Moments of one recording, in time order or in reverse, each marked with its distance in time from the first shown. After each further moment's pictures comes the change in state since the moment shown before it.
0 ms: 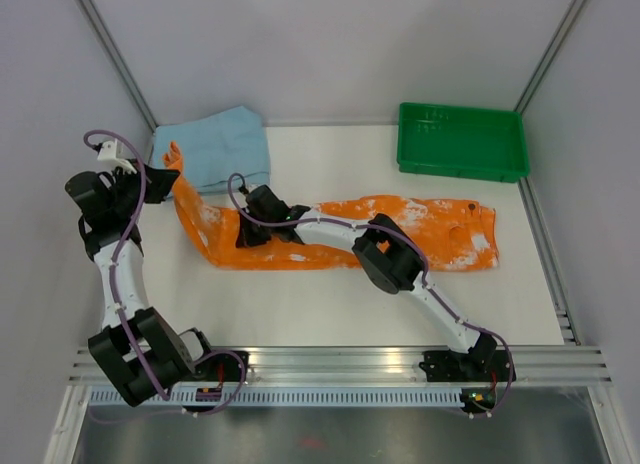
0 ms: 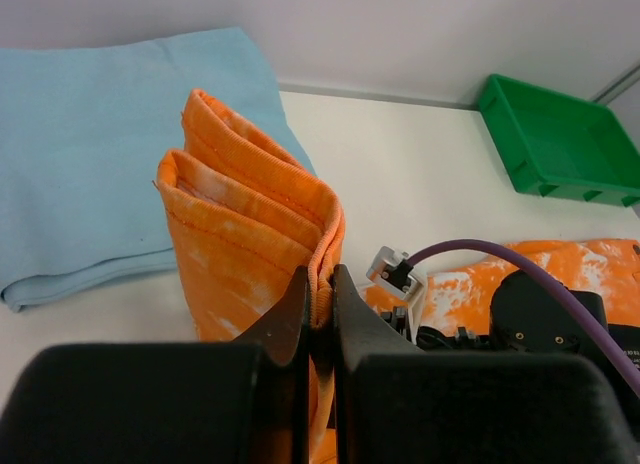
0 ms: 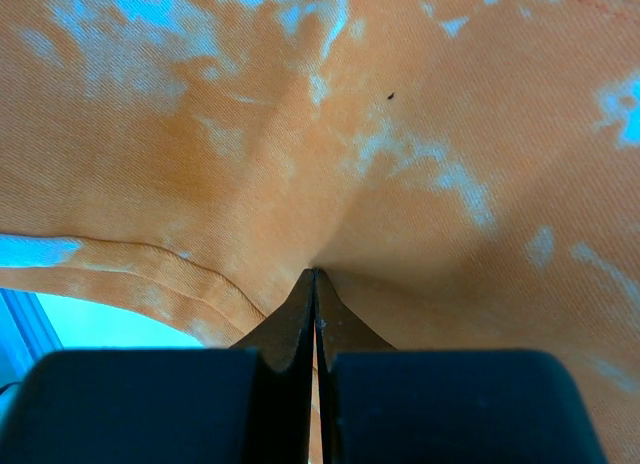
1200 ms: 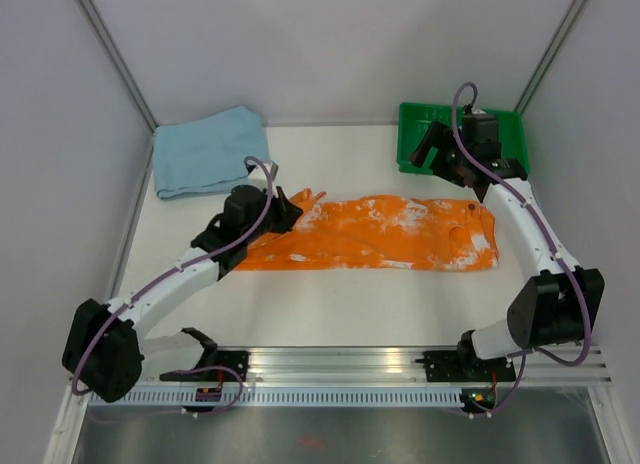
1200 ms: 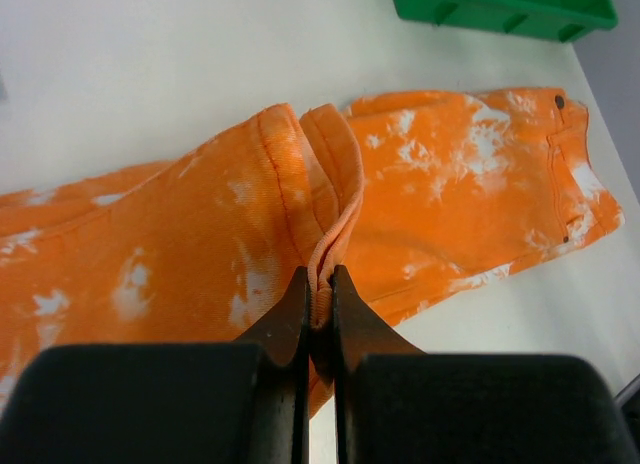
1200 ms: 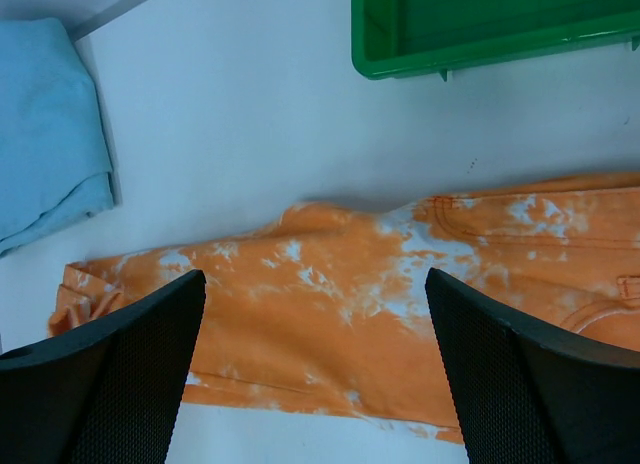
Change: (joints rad) left arm -1.036 -0.025 -0.126 -0.078 -0.804 -0.228; right arm -0.846 -1.044 -0.645 -0.375 0.117 -0.135
